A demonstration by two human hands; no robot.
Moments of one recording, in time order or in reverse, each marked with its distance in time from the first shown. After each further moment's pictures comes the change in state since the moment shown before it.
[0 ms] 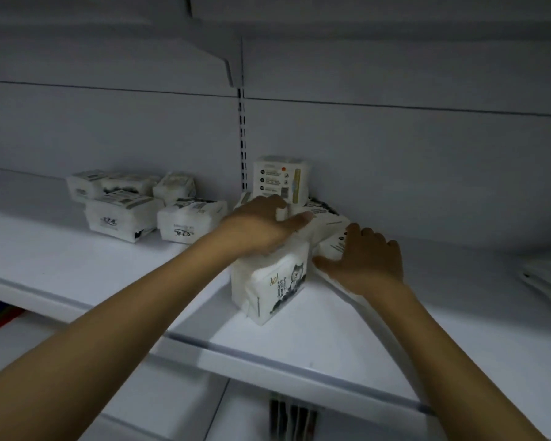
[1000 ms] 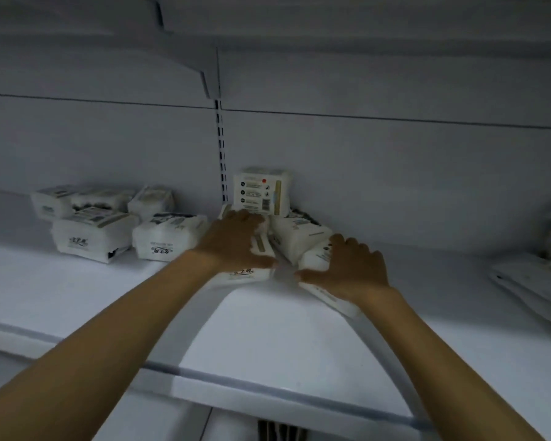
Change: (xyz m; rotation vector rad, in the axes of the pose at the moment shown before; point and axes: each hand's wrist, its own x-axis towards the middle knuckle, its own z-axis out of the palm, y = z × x) left_hand 0.057 -0.051 0.031 0.286 0.069 0.223; right_hand 0.013 0.009 -0.005 0.040 -0.205 0.037
